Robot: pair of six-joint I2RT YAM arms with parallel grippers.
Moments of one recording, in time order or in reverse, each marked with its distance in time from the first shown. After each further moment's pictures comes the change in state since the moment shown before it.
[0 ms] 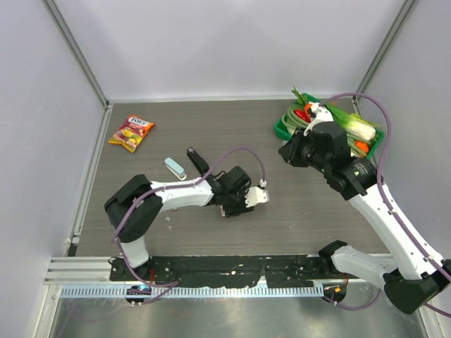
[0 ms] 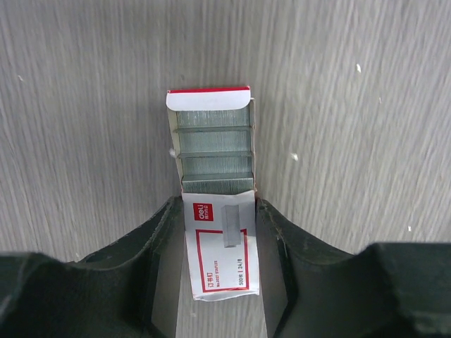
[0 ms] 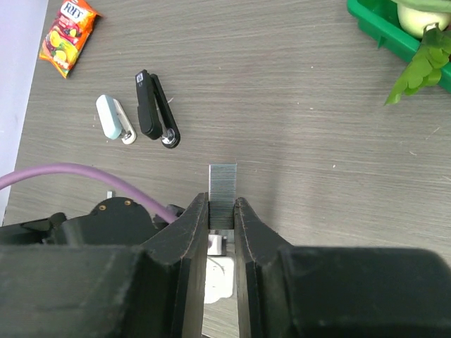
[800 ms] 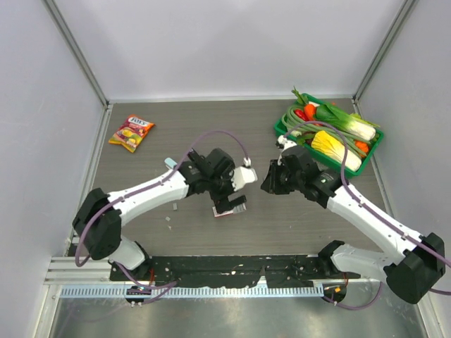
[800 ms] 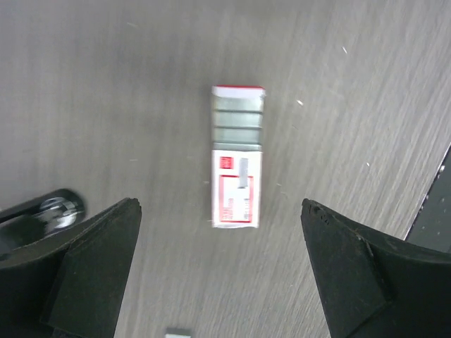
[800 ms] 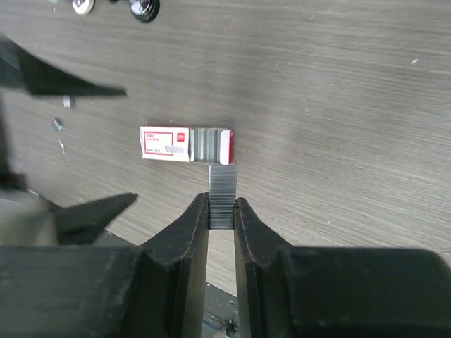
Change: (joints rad) left arm 0.074 -0.260 -0.025 -0.185 -0.006 -0.056; right arm 0.113 0.046 -0.312 0.086 -0.120 0.053
